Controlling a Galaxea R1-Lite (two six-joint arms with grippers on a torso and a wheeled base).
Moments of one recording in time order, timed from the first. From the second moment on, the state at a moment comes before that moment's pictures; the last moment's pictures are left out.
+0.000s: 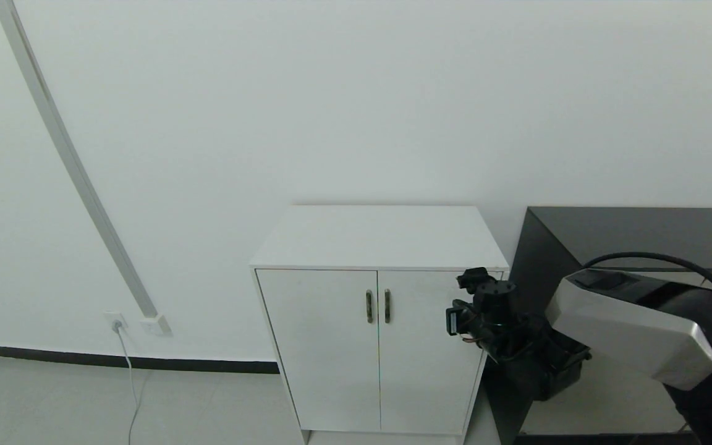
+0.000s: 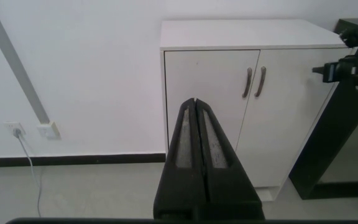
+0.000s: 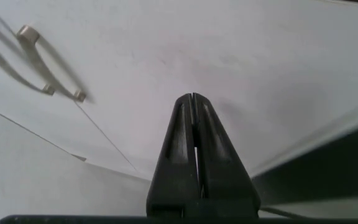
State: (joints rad) left arm 0.00 0.00 0.00 0.00 -0.03 0.01; right arm 0.46 2.48 -1.07 -1.11 -0.25 0.10
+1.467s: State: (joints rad) left arm 0.00 0.00 0.00 0.00 -0.03 0.00; right arm 0.05 1.41 0.00 -1.16 -0.20 0.03
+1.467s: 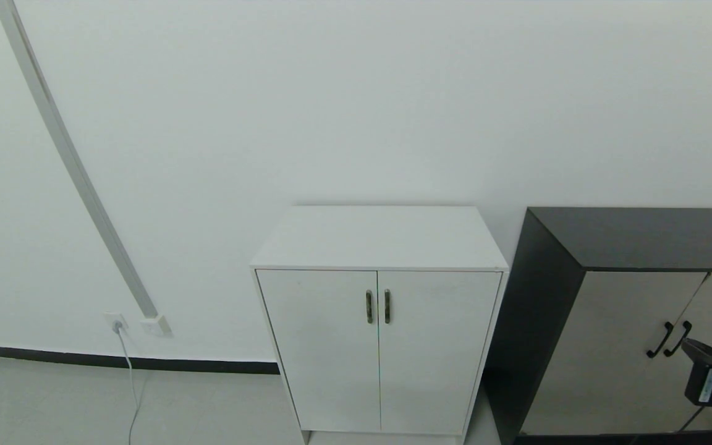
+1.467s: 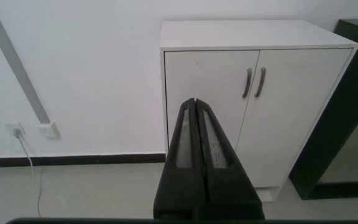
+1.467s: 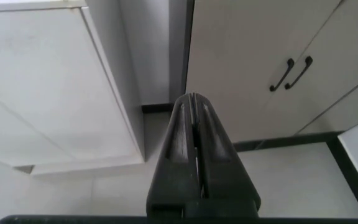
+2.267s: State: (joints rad) left arm 0.00 0.00 0.00 0.00 -0.03 0.00; right arm 0.05 0.58 -0.01 -0.29 -0.13 0.03
